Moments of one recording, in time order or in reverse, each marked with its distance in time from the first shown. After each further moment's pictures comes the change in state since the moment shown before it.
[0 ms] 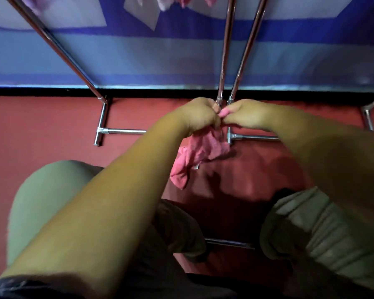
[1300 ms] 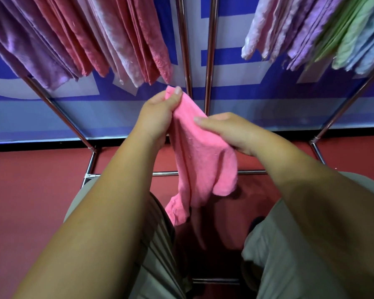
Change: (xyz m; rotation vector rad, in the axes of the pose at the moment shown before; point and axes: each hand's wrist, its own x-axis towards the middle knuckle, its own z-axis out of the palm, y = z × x) left_hand -0.082 0.099 -0.014 -0.637 0.297 0.372; right_hand -0.099 -0.029 -0.057 0.301 0.138 -0.113
